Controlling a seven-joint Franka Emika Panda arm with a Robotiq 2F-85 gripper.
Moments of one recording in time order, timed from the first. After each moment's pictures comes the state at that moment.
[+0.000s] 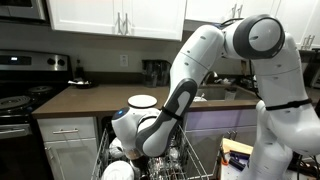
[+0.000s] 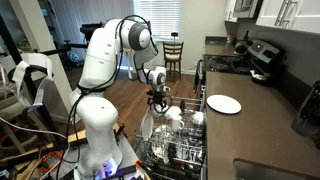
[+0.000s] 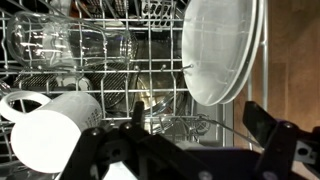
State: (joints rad) arm 0.24 0.44 0.19 -2.20 -0.20 2.32 -0.07
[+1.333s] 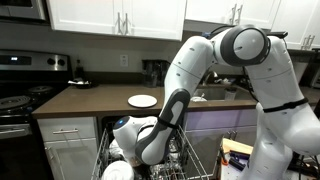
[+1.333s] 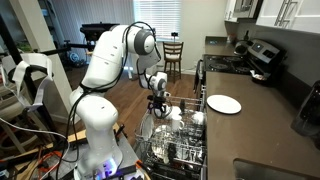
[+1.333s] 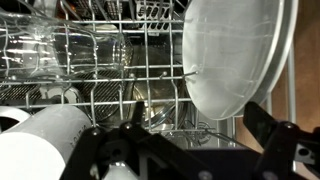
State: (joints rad) arm 0.24 0.55 0.17 -2.18 -0.19 2.35 -0.07
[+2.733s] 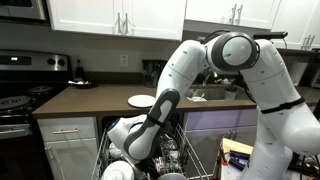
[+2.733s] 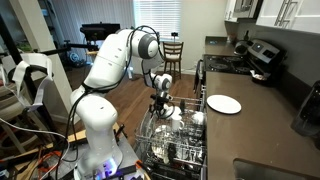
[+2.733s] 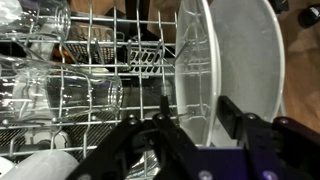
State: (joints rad) arm 0.21 0.62 0.17 -2.05 -0.14 2.06 -0.16
